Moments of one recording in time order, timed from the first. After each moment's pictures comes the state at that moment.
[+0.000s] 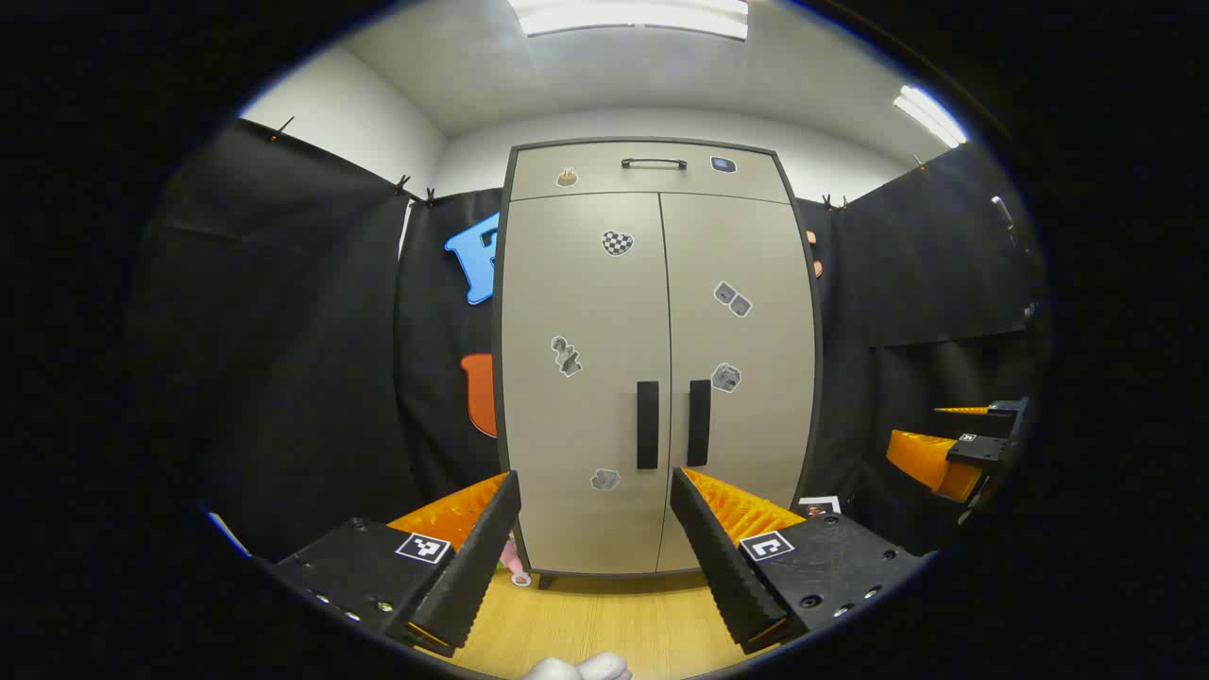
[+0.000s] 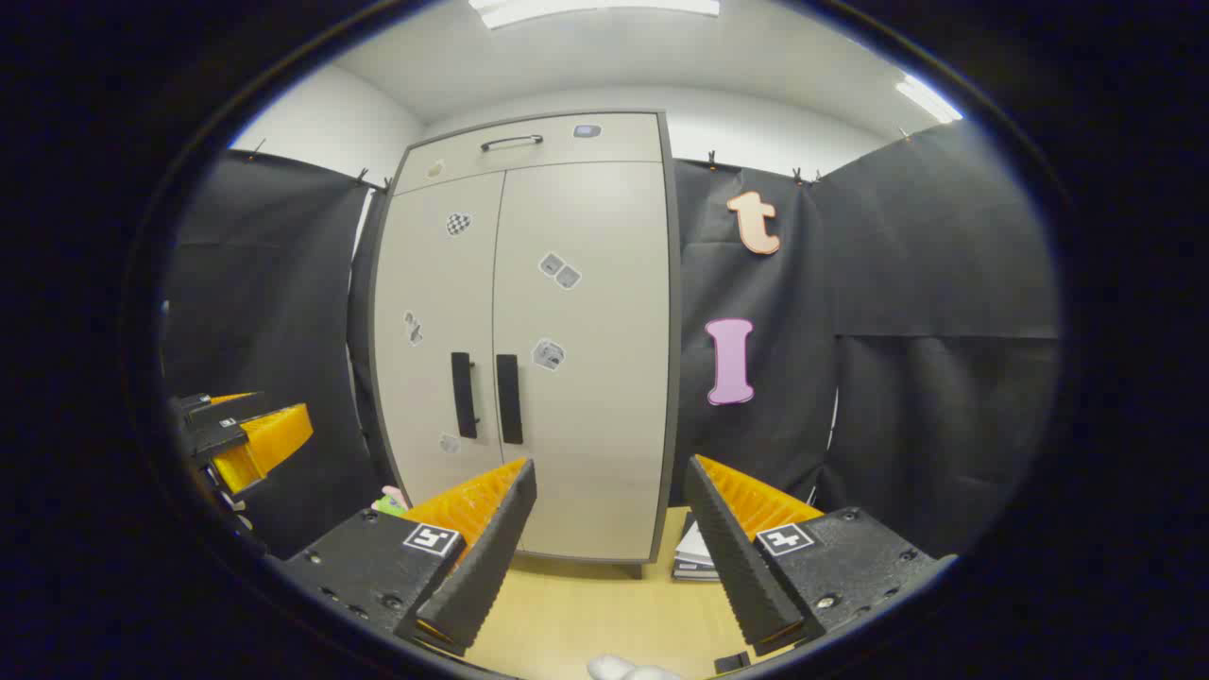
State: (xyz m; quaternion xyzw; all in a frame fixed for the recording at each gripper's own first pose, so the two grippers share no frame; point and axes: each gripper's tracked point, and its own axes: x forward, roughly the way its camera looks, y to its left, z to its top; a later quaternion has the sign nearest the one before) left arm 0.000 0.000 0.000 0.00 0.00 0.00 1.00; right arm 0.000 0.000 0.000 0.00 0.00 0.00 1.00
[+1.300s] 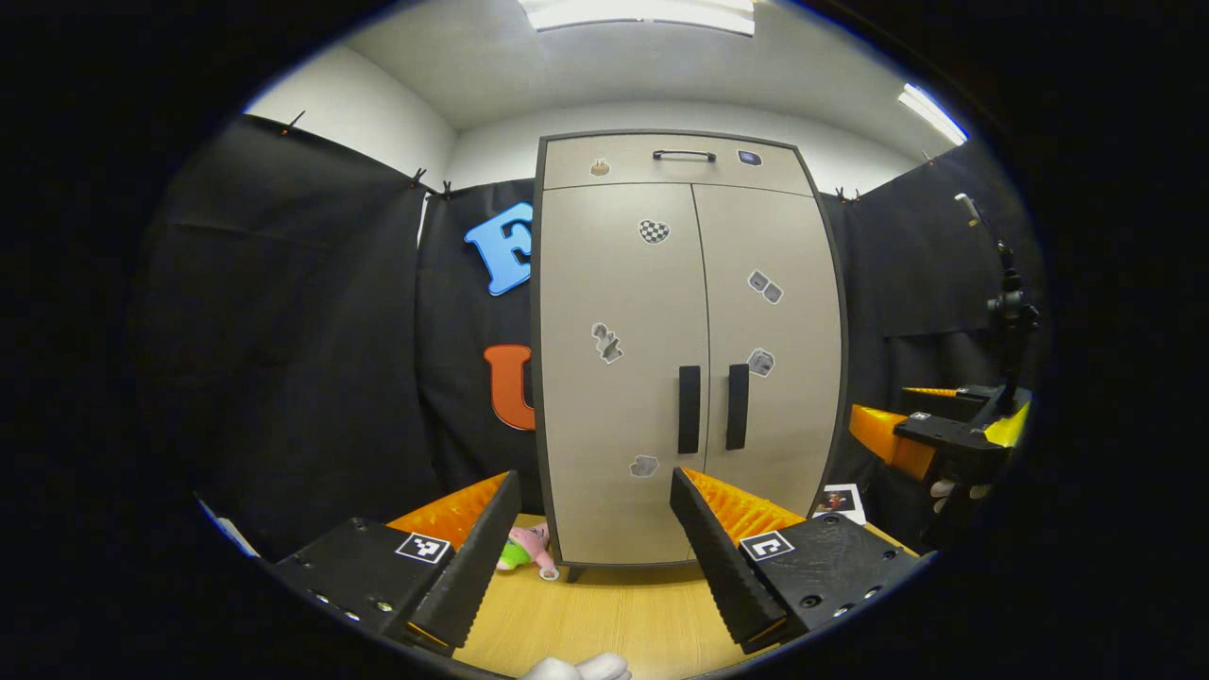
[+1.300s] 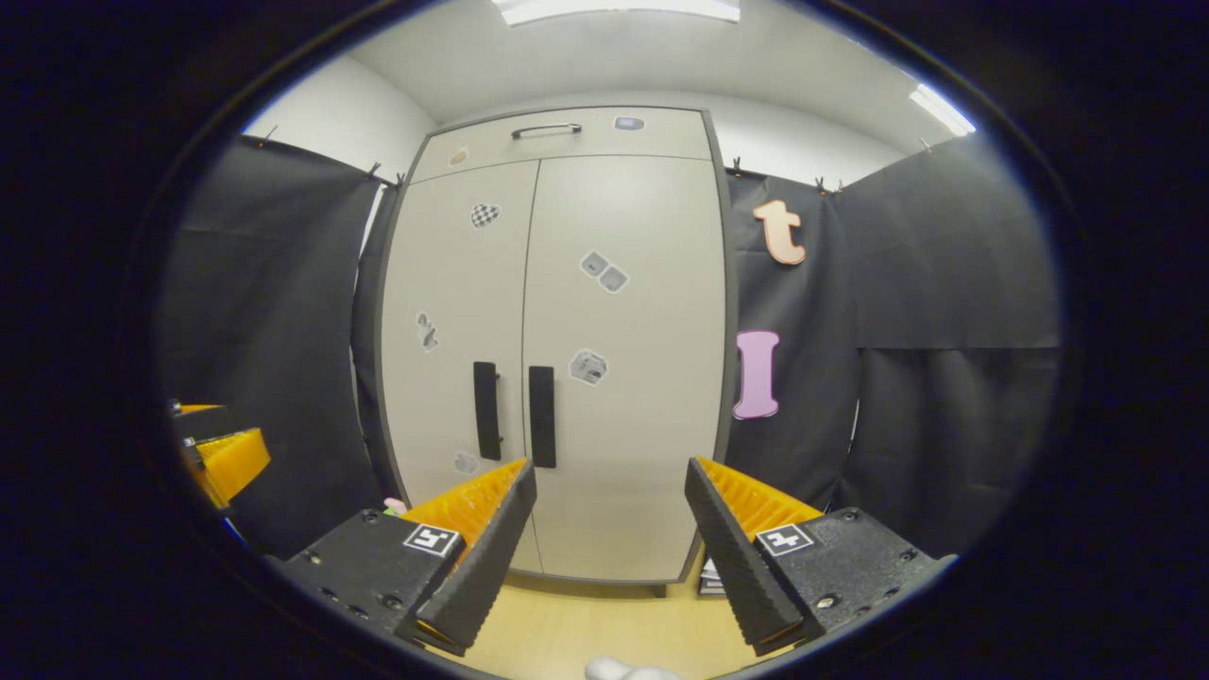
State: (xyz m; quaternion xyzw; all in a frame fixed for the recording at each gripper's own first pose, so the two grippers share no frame) left arm -0.014 0.058 -0.011 0.01 0.01 0.03 1.00; right arm 0.072 0.068 0.002 -0.02 -0.01 0.01 1.00
